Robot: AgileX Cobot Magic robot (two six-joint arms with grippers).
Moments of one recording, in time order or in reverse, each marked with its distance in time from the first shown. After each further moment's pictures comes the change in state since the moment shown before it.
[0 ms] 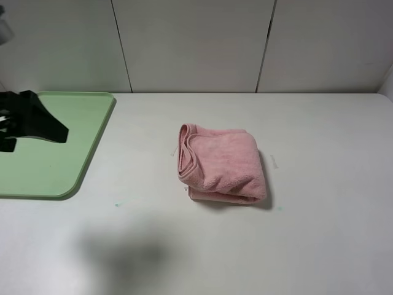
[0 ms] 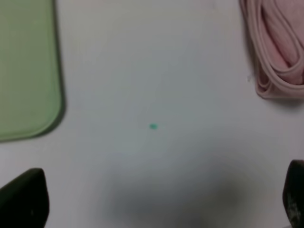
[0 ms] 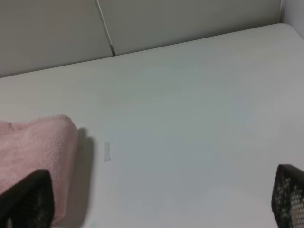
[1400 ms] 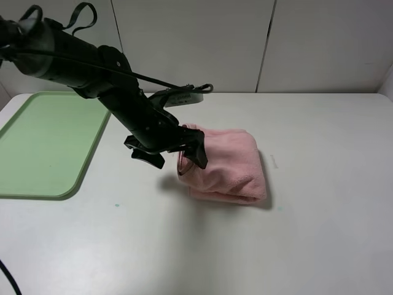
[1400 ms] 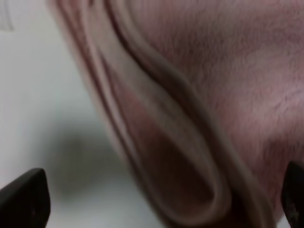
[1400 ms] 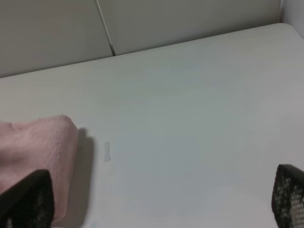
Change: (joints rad) left arm -0.457 0.903 -0.465 -0.163 -0.220 0.001; right arm 0.000 0.000 0.000 0.000 -0.001 0.002
